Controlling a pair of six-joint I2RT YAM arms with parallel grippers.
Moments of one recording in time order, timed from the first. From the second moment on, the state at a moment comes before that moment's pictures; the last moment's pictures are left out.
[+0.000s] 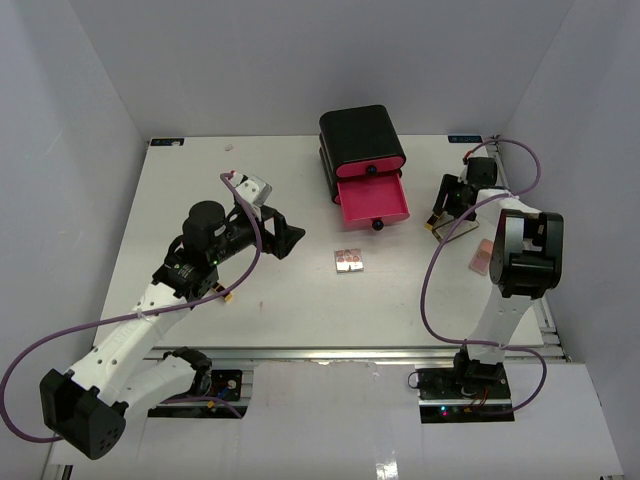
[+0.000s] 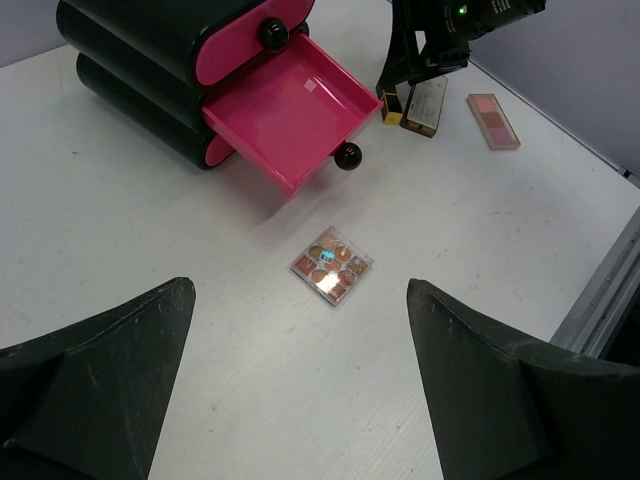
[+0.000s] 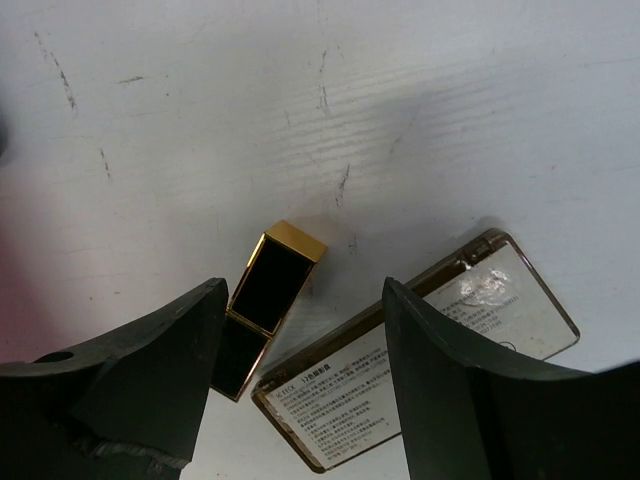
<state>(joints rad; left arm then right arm) -0.51 0.96 0.84 -0.06 0.30 -0.10 -0.07 1.92 1.26 -0.23 -0.11 0.18</state>
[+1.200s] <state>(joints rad) -0.50 0.96 0.84 -0.06 0.29 -0.09 -0.03 1.68 1.15 -0.16 -0.20 0.12</state>
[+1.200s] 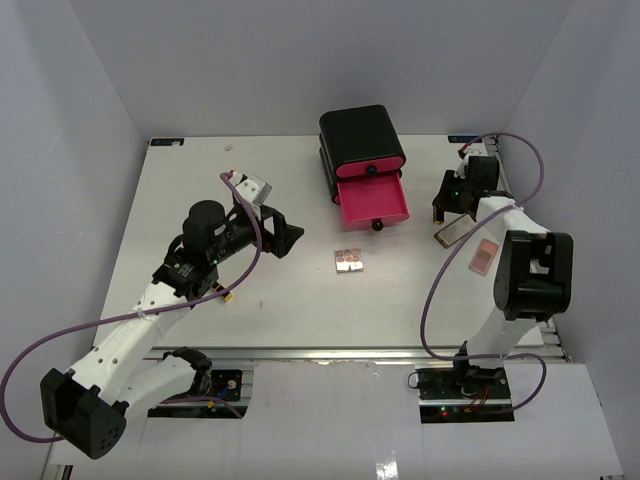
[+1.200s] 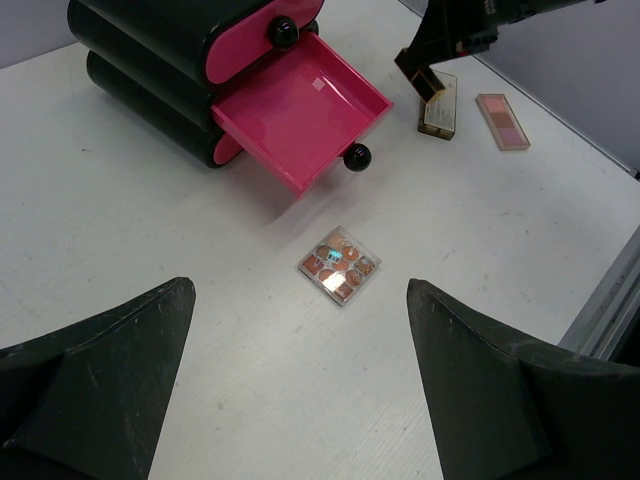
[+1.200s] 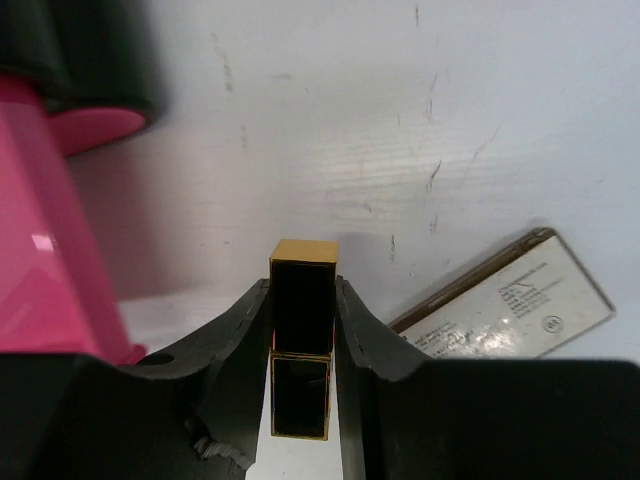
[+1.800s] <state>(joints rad) -0.50 0.96 0.84 -0.06 0.26 -0.09 0.32 1.61 1.29 -0.22 -0.44 -0.43</state>
